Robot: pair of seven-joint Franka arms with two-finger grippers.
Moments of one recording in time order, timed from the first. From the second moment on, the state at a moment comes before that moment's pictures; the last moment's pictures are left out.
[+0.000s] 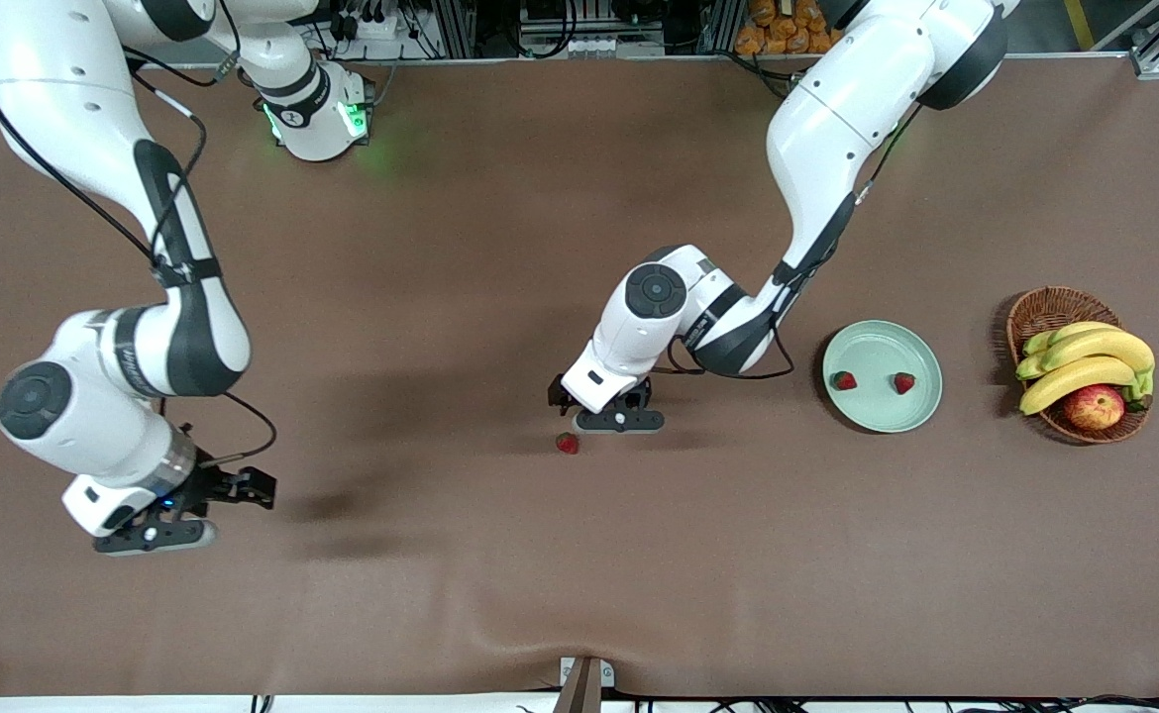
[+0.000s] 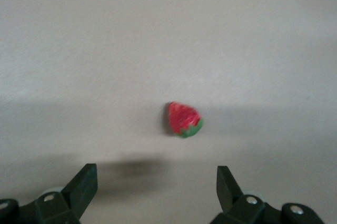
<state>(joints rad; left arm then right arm) -0.44 0.87 -0.34 -1.45 0.28 2.59 -0.92 0.08 0.59 -0.04 -1.46 0.04 2.18 -0.07</state>
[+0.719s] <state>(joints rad) -0.57 0.94 -0.19 -1.41 0.28 2.79 -0.92 0.09 0.19 -0.04 -1.45 0.00 1.56 0.07</state>
